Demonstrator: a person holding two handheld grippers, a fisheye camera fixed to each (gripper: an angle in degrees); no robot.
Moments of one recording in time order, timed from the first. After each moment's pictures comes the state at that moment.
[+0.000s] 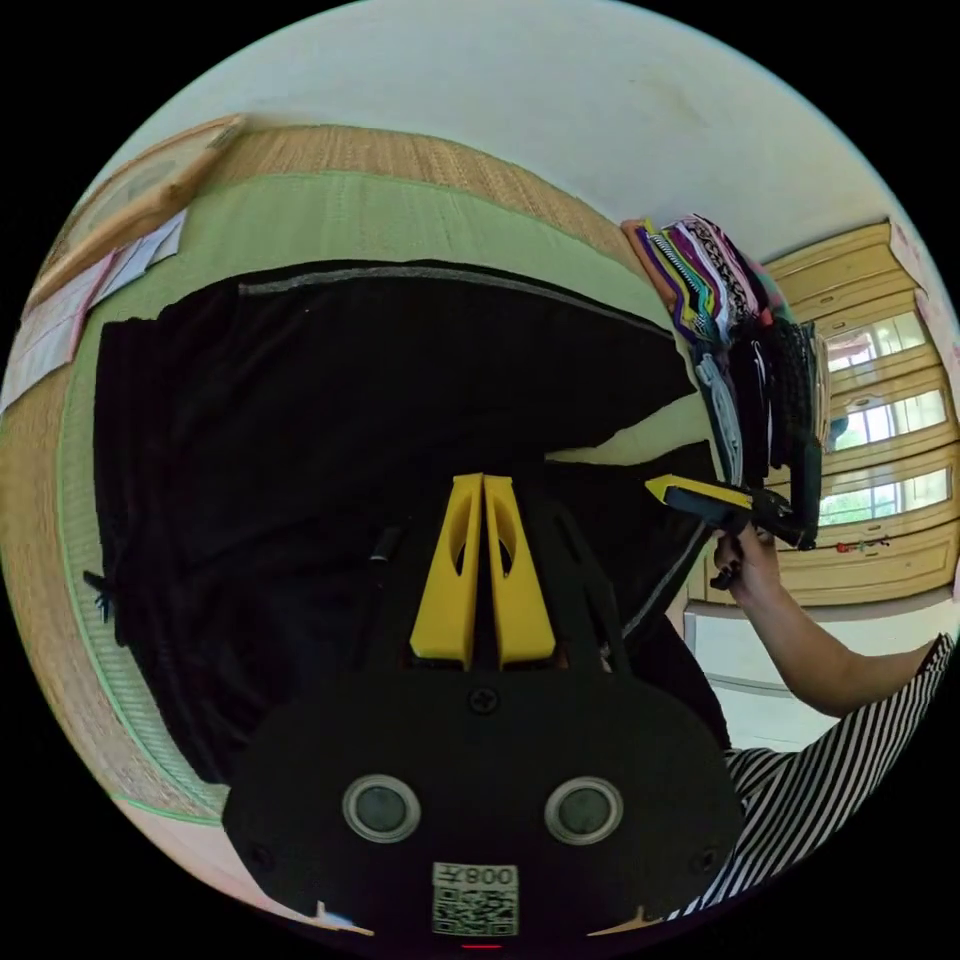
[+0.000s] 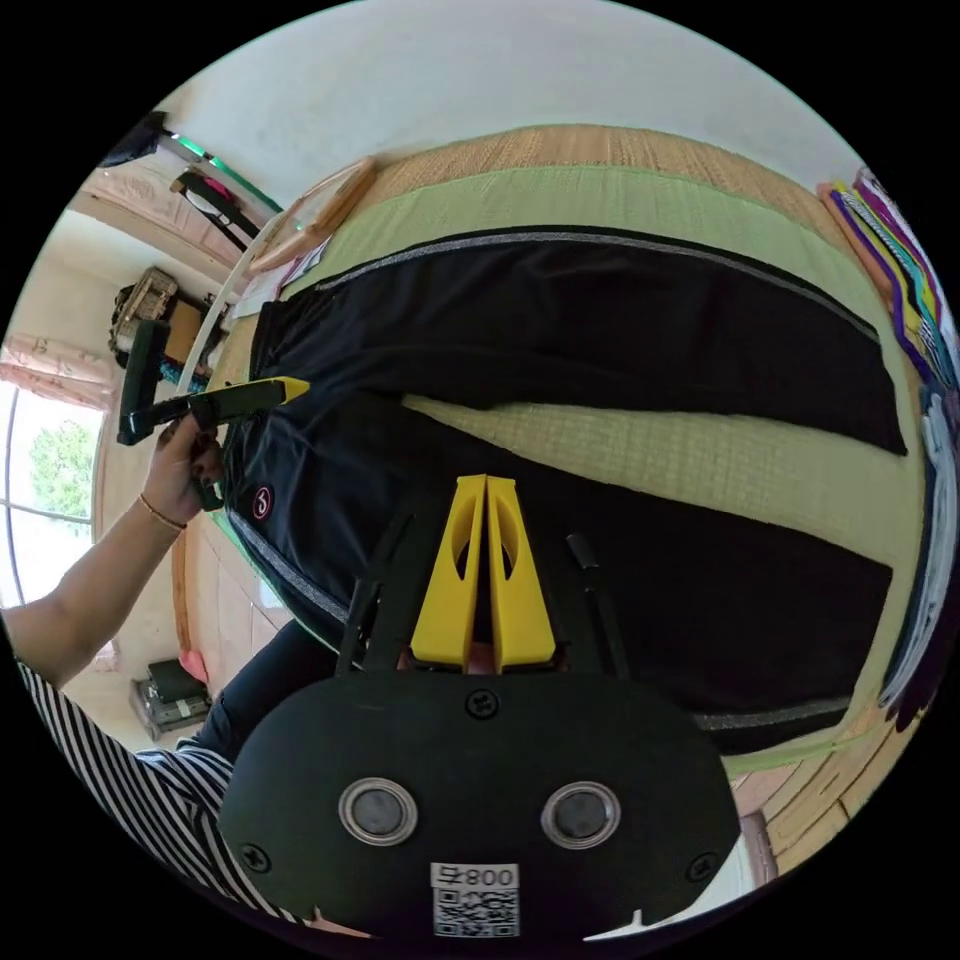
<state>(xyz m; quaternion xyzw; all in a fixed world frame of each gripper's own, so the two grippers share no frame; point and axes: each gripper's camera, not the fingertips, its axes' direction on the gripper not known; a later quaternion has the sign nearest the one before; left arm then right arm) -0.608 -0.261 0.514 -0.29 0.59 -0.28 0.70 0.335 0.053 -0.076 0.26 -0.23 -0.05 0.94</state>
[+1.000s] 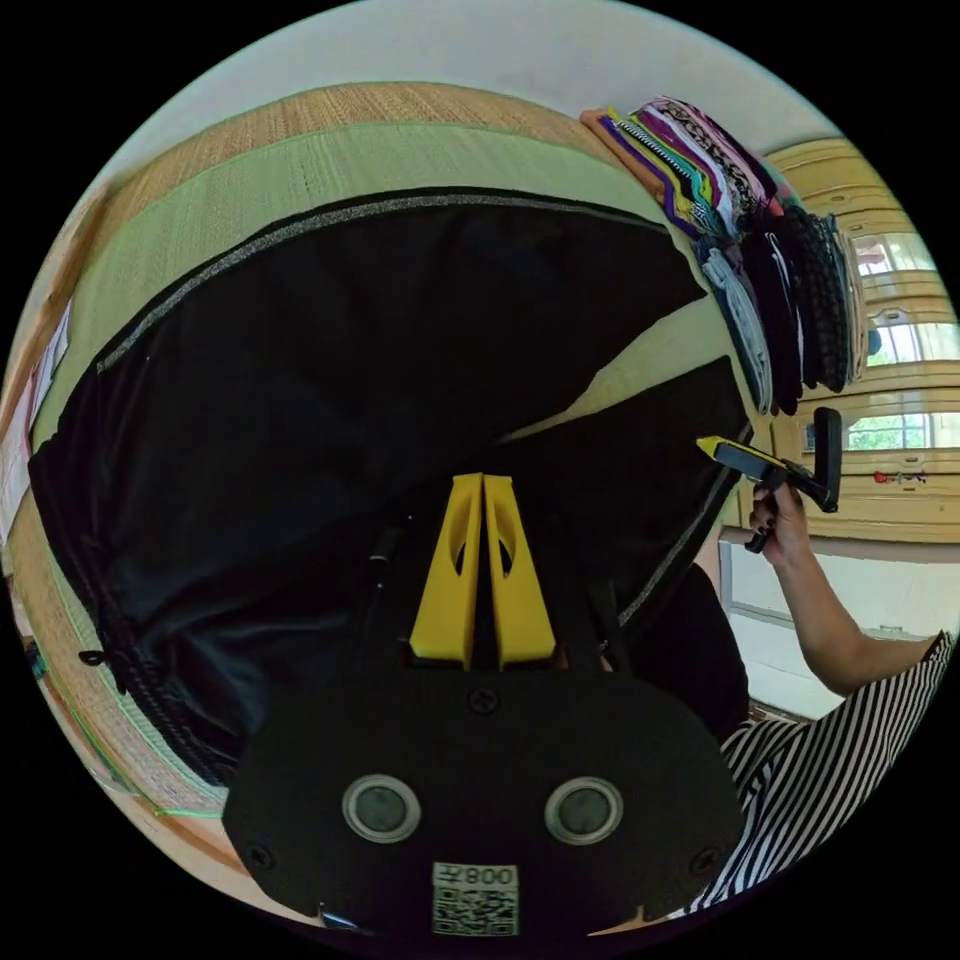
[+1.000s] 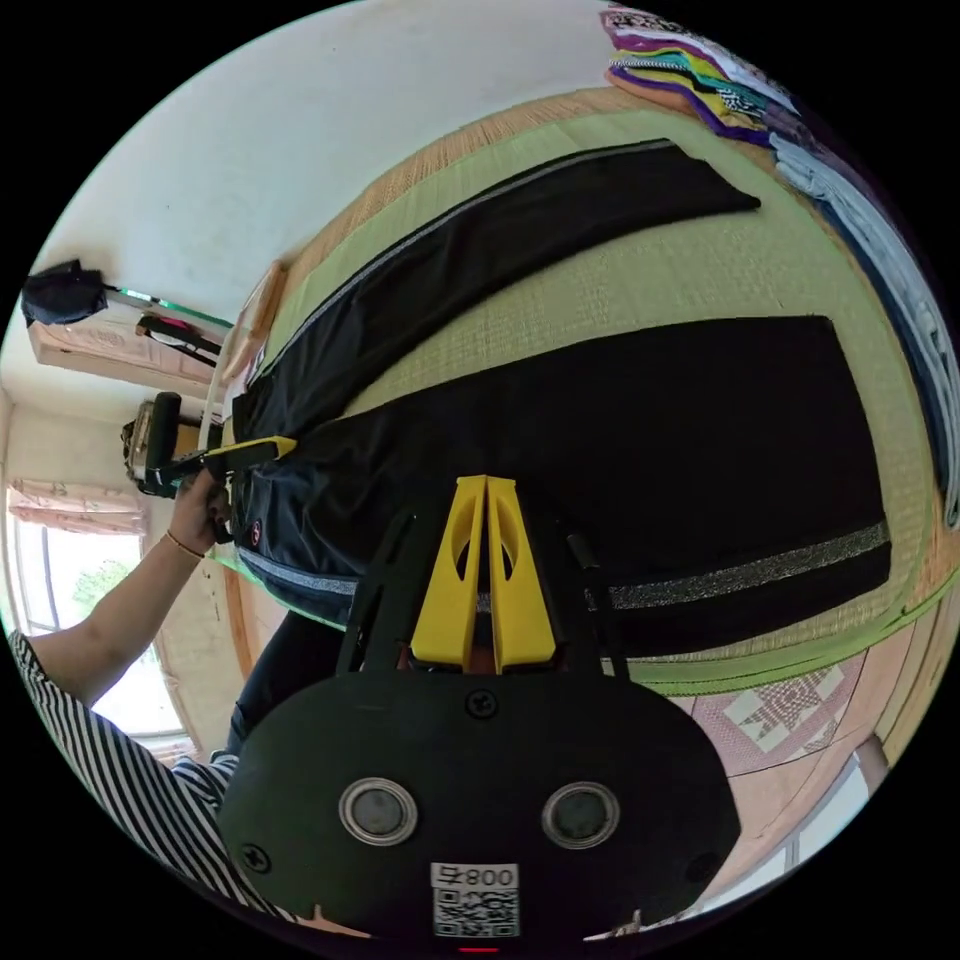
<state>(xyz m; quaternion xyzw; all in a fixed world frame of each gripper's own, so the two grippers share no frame) -0.473 -0.541 0.466 -0.31 0.60 -0.17 0.72 0.545 0.213 -0.048 0.27 -0.33 0.08 0.90</state>
